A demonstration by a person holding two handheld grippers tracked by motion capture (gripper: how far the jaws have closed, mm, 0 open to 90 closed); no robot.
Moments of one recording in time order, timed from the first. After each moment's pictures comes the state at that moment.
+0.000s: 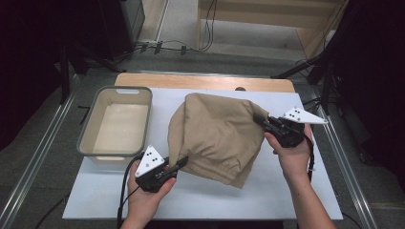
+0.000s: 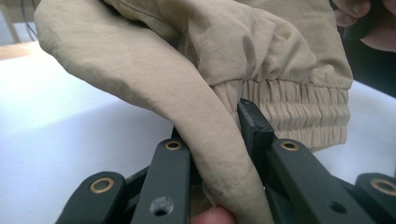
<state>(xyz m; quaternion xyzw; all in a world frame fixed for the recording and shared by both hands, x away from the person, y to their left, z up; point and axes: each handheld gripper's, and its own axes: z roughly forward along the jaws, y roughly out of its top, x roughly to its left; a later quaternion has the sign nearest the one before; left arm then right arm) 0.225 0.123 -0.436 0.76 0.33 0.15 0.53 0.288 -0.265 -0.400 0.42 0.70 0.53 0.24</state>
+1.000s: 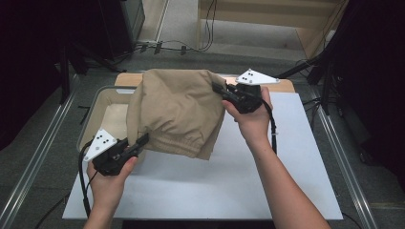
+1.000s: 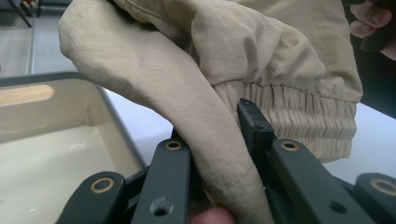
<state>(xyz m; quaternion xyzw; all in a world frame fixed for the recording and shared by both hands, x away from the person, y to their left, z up) 0.250 0.207 -0.403 0.70 0.39 0.22 0.55 0.358 -0.159 -0.341 0.35 0.72 0.54 0.24</state>
